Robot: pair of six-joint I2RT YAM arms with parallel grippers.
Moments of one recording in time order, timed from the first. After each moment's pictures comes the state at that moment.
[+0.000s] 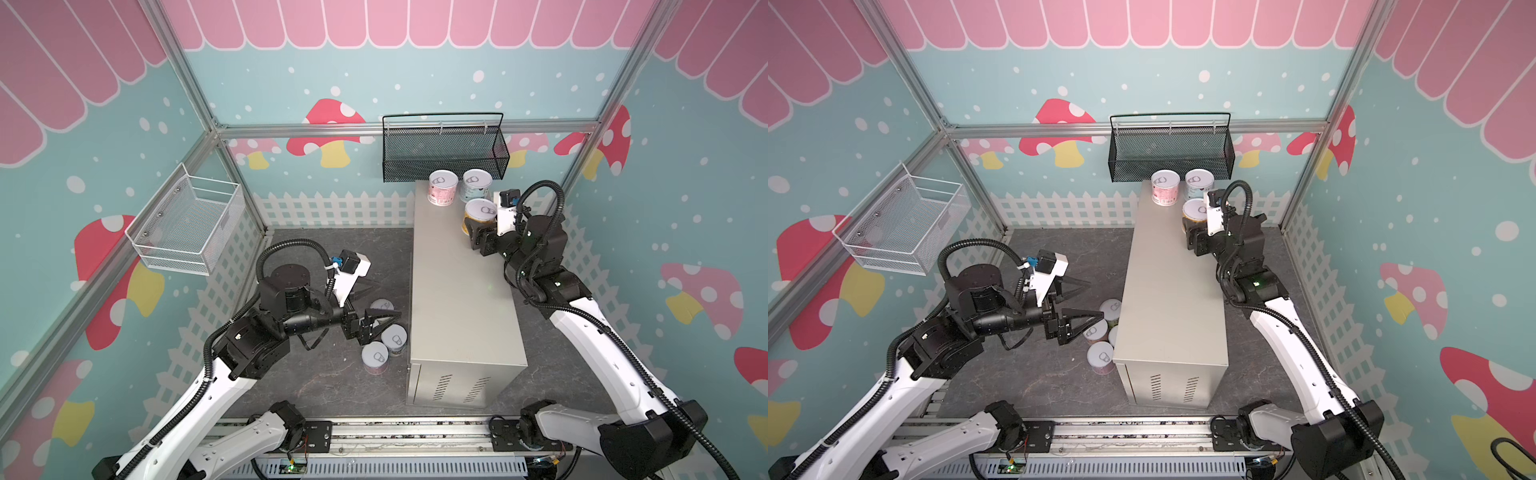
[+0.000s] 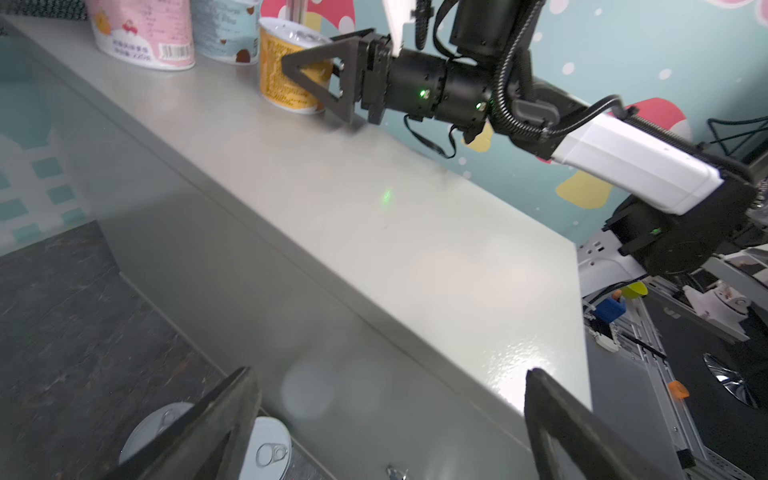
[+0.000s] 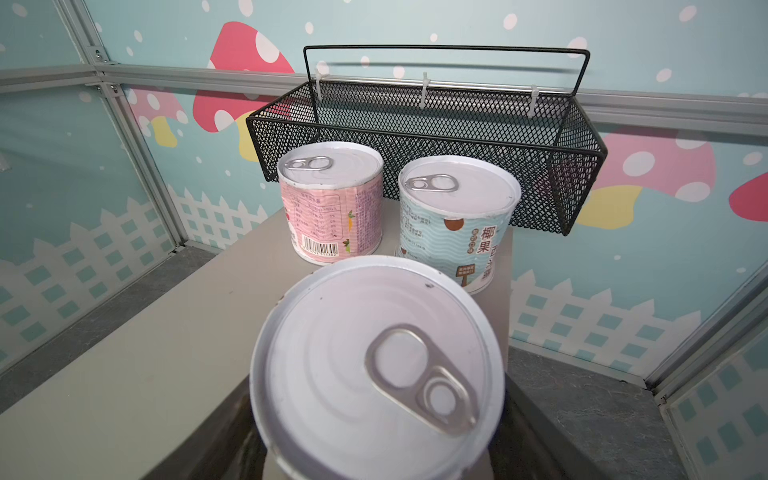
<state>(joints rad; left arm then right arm) -0.65 0.92 1.21 -0.55 0.55 -0.17 0.32 1.22 1.26 -0.16 -0.02 -0.03</state>
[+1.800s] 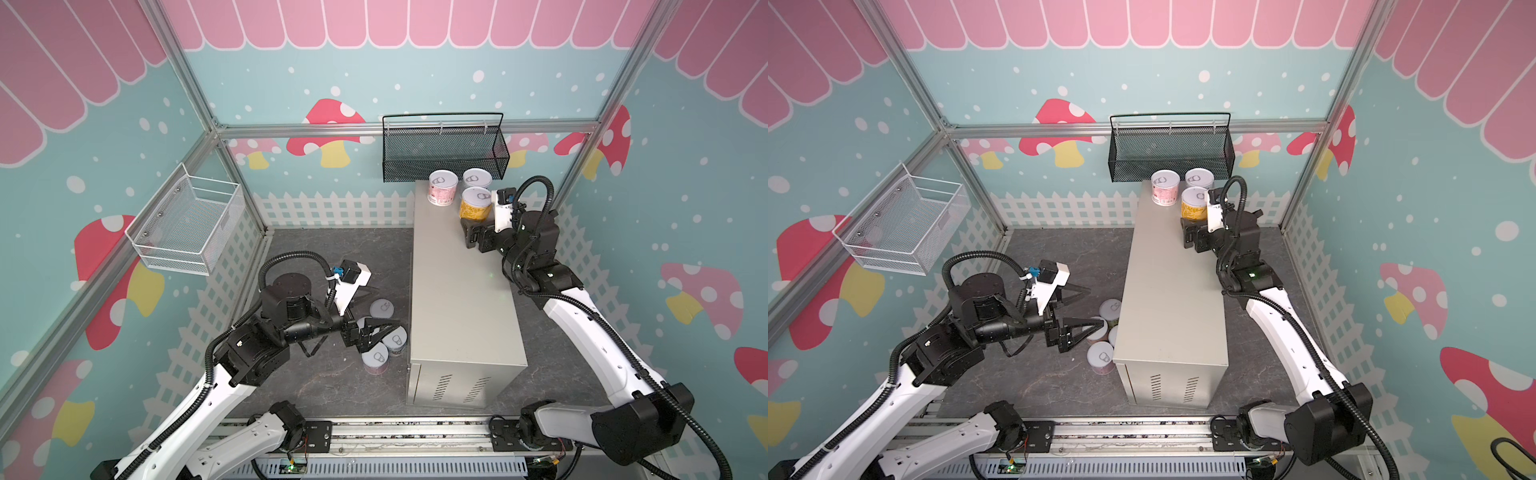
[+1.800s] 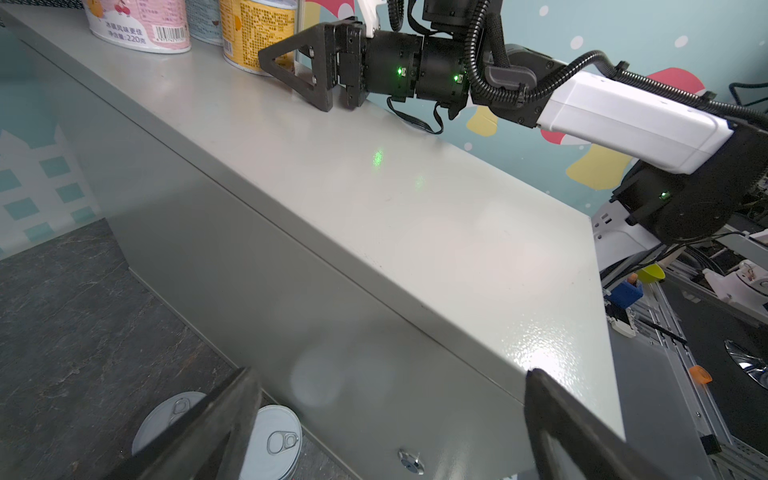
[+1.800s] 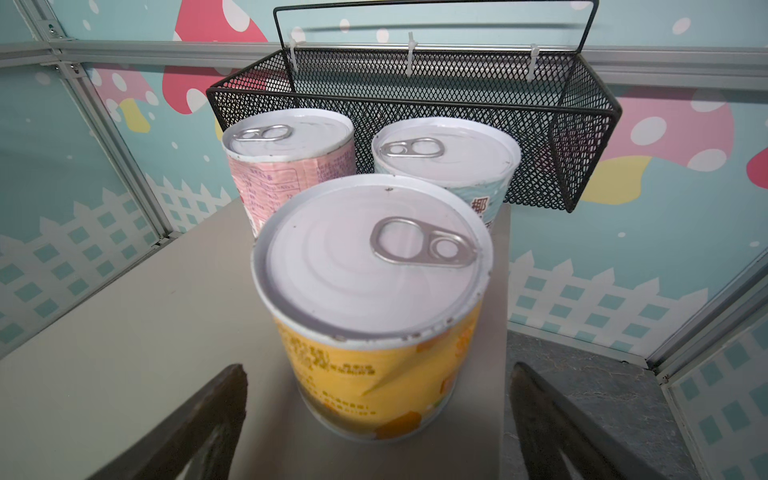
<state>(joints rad) -0.66 0.86 1.11 -0.53 0.51 -0.14 0.29 1.29 1.28 -0.15 -0.04 -0.01</state>
